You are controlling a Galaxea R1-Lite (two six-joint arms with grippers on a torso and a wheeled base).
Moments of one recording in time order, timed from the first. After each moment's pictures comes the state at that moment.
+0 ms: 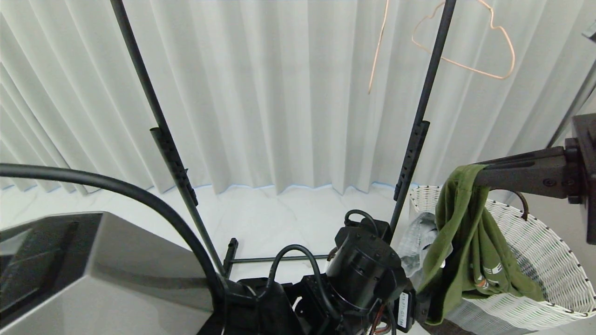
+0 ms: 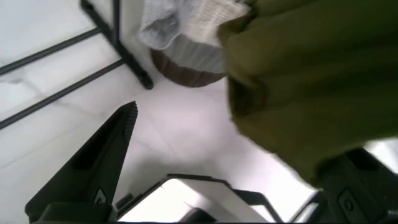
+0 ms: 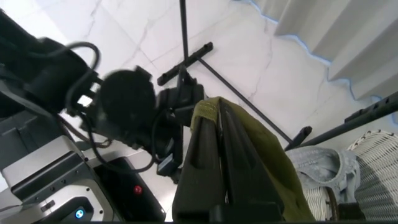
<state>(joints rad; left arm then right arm) -1.02 2.07 -1.03 -0.50 0.10 -0.40 0.87 1.26 -1.32 0.44 0.06 -0.06</state>
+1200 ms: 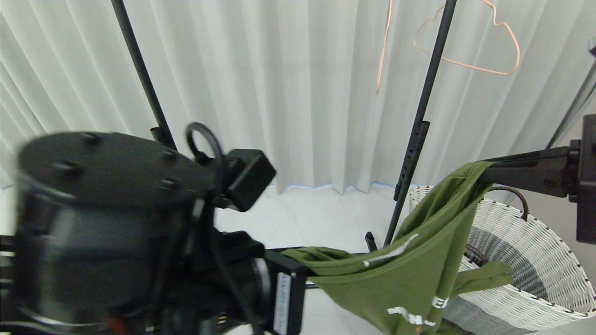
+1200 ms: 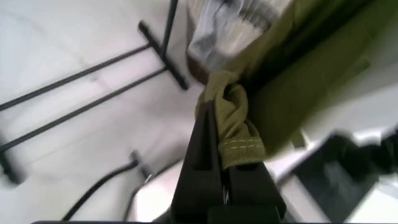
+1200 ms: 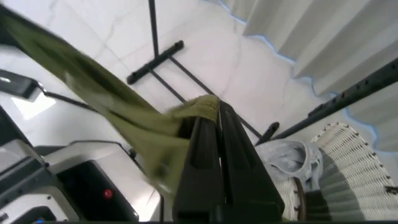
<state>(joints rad) -1.04 1.40 -0.96 0.09 0.23 -0.37 0.87 1.23 -1.26 0.38 -0.05 -0.13</state>
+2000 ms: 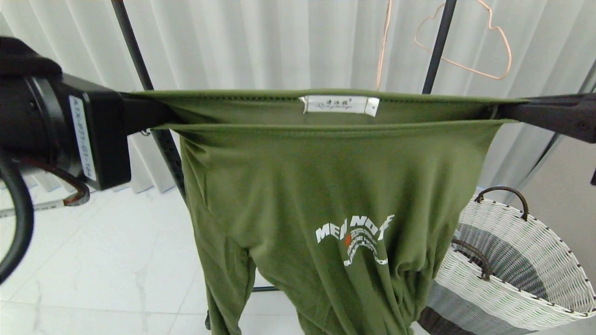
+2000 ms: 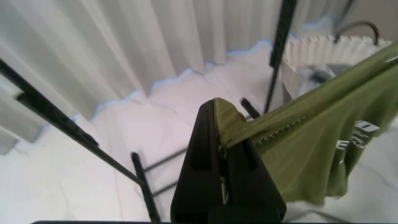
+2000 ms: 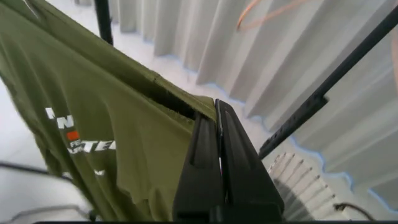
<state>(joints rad) -0.89 1.23 -1.31 0.30 0.49 0.10 0.87 1.18 -1.21 0.12 -0.22 -0.20</state>
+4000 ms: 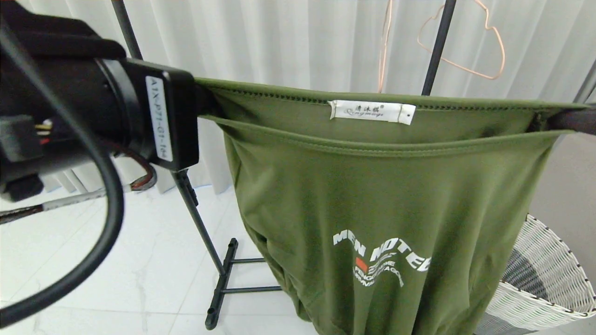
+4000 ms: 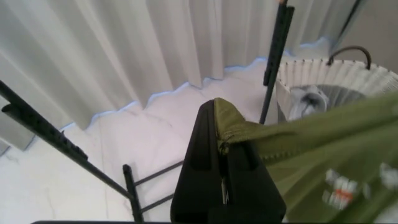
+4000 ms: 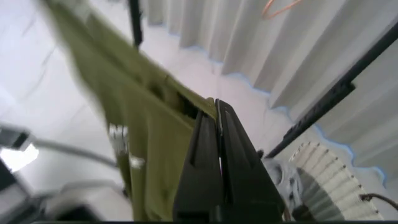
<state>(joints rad) -0.99 1.31 -1.31 0.18 0.59 0.08 0.97 1.12 -1.31 0.35 -0.23 -0.10</state>
